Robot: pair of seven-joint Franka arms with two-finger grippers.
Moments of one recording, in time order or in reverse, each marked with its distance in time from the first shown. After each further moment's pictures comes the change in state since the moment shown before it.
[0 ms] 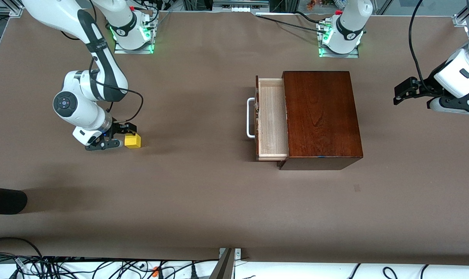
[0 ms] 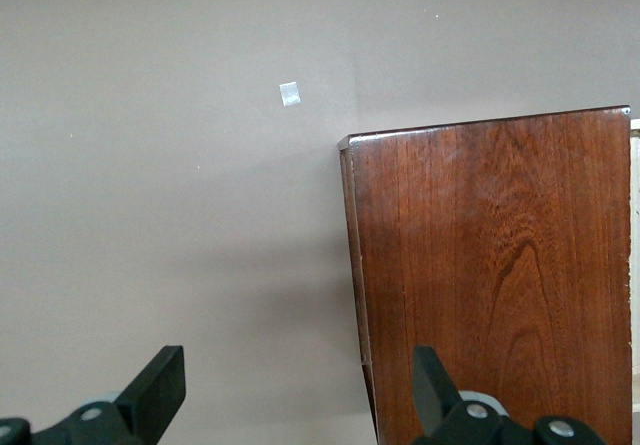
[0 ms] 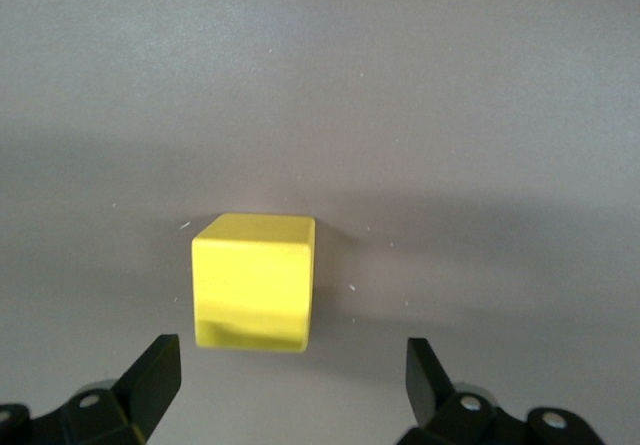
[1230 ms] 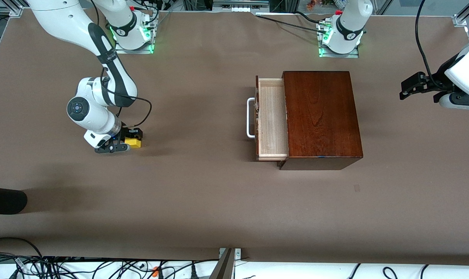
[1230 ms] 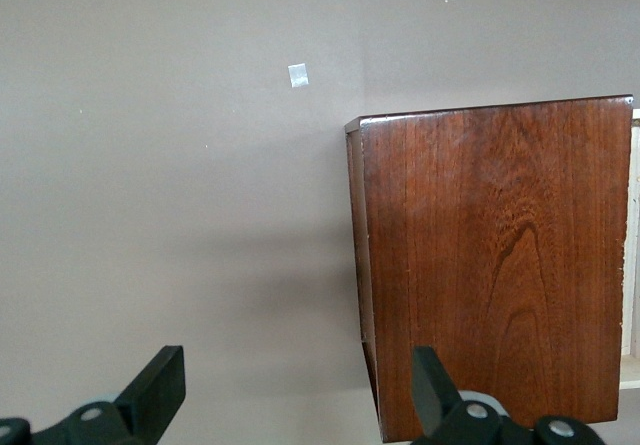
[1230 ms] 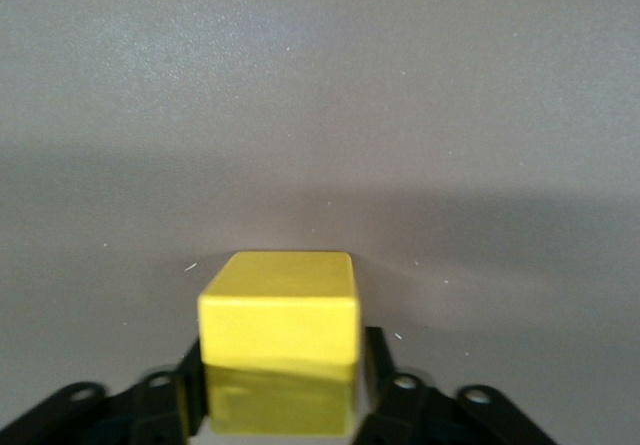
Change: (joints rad) left arm 0.025 0.014 -0.006 0.067 -0.002 -0.089 -0.003; right arm 0.003 0.081 0.026 0.001 0.065 0.097 0.011
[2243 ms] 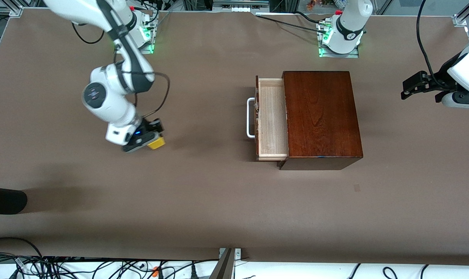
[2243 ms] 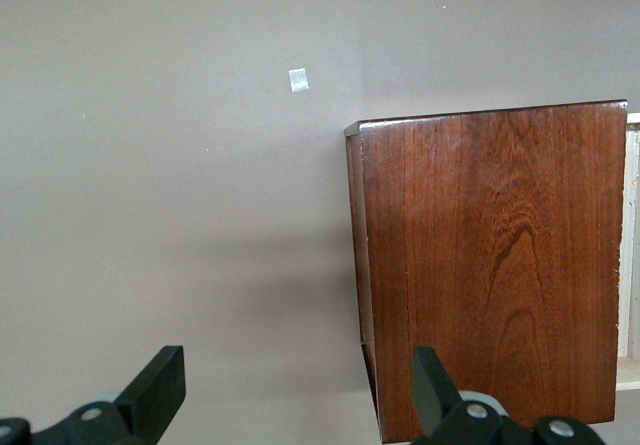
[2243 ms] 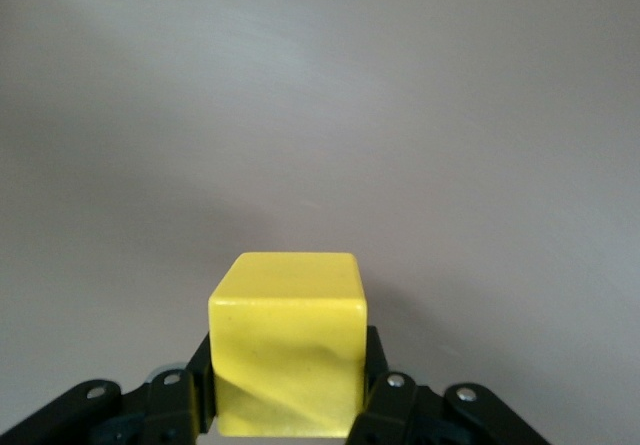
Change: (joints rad) left arm 0.000 0.001 0.000 0.010 -0.001 -0.004 0.000; right arm 0.020 -0.107 0.231 0.097 -0.018 -0.077 -0.216
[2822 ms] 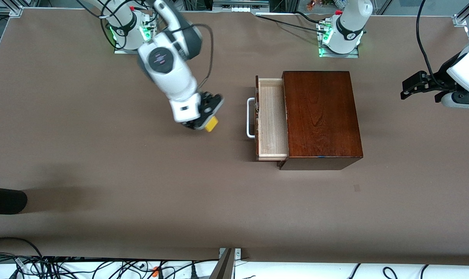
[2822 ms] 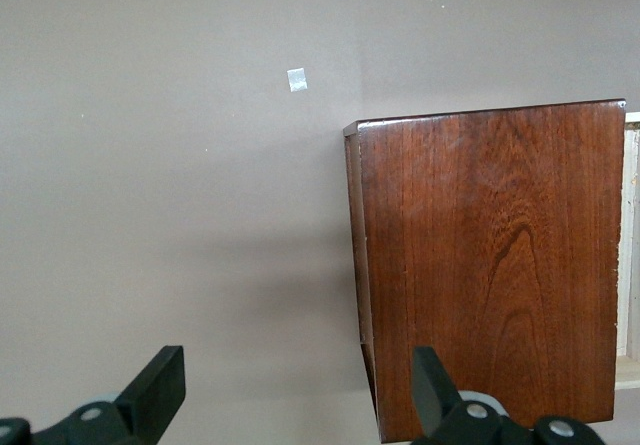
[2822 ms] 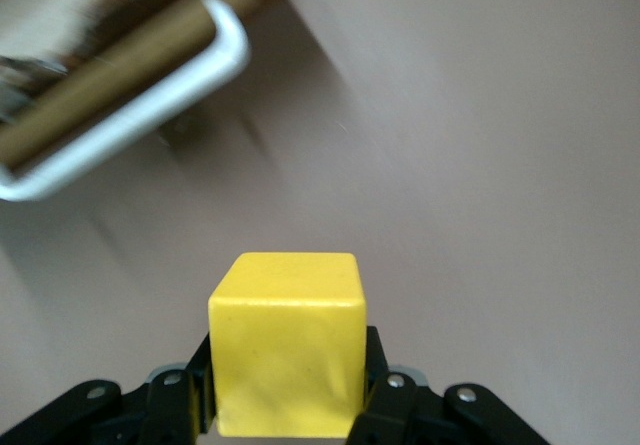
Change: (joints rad) left arm 0.000 0.001 -0.002 0.001 0.000 -0.001 0.000; right arm 0.206 0.051 0.127 0.299 -0.170 -0.186 -0.030
